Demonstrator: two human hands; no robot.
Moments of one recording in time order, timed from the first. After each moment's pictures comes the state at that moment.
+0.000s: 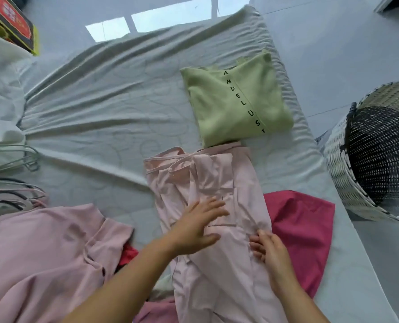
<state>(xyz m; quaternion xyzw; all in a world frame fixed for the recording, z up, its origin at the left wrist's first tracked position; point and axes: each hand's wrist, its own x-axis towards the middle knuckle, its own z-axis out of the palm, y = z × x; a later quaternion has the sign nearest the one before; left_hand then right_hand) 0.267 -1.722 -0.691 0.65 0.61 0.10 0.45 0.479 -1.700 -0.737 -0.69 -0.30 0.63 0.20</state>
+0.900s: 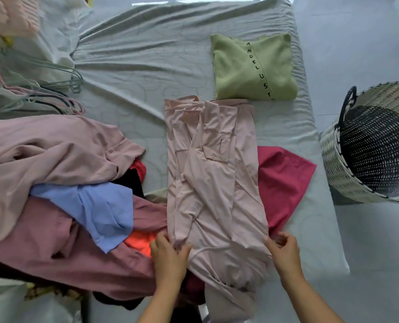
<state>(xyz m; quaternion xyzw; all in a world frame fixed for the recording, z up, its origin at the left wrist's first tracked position) 0.440 -1.941 -0.705 0.06 0.92 0.23 0.32 0.633 -1.788 -0.743 -0.72 -0.50 0.49 0.05</state>
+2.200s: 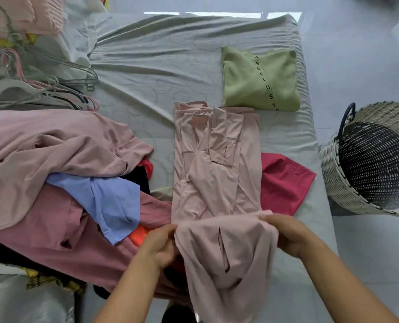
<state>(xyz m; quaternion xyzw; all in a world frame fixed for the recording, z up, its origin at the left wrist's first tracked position) 0.395 -1.925 -0.659 -0.31 0.56 0.54 0.55 0.586 -1.730 -0.661 -0.59 -0.37 0.71 -0.07</state>
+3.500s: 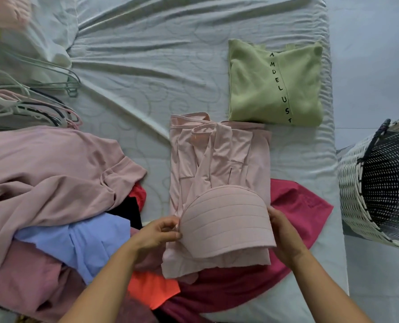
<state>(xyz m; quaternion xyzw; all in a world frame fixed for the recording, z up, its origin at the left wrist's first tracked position) 0.296 -1.870 -0.695 0.06 0.62 0.41 0.66 0.517 -1.667 -0.693 -0.54 -0.29 0.79 0.03</state>
